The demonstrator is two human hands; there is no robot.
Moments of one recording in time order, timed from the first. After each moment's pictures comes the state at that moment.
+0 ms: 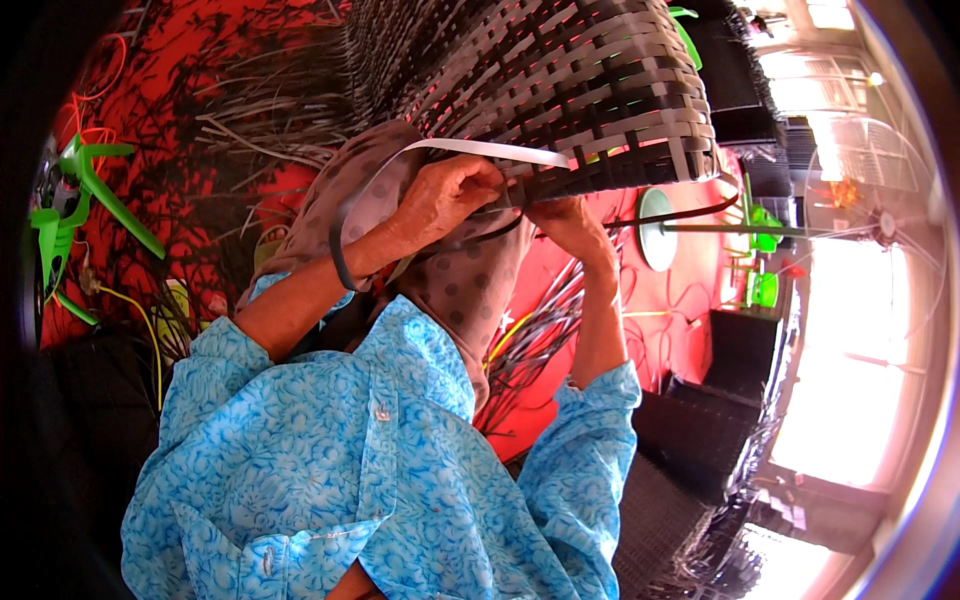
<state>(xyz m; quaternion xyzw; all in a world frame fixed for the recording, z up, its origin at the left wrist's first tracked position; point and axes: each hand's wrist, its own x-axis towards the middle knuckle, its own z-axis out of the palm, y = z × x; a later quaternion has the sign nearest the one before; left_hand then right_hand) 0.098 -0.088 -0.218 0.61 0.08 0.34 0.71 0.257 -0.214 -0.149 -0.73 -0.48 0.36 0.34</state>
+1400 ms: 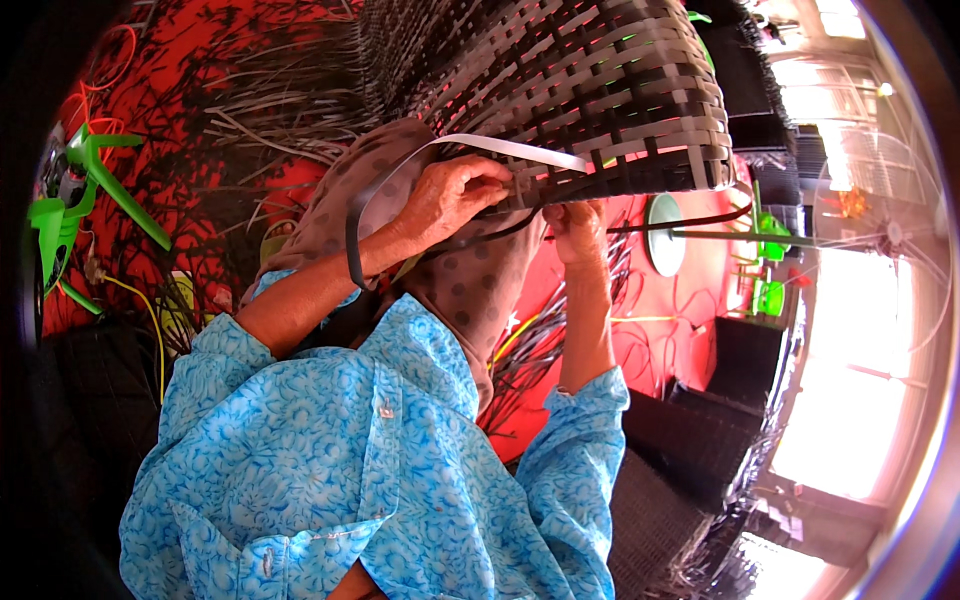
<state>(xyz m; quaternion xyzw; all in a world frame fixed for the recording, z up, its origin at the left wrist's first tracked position) 0.095 -0.085 -0.219 0.67 0.12 0.32 0.65 0.249 -0.216 -0.177 -0.59 -0.19 0.37 0.69</state>
